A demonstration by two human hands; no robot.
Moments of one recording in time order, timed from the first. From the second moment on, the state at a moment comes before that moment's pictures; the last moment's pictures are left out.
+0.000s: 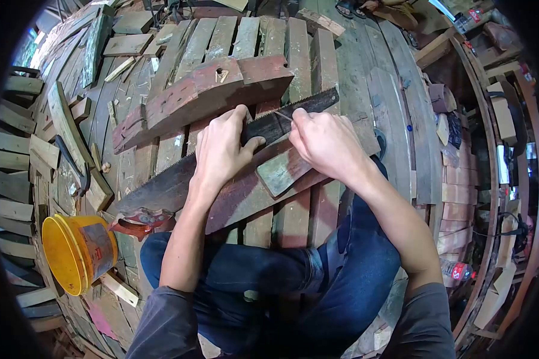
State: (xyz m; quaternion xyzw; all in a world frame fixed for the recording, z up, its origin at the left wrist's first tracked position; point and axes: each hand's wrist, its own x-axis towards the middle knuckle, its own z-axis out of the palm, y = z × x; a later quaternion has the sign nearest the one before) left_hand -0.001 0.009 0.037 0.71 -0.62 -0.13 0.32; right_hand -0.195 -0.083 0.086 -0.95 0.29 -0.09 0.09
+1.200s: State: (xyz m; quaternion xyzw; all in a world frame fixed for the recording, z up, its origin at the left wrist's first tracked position) left_hand -0.006 0.009 0.041 0.73 -0.61 -0.12 0.29; right_hand -0.186 -0.075 0.076 -0.94 0.31 -0.08 0.09
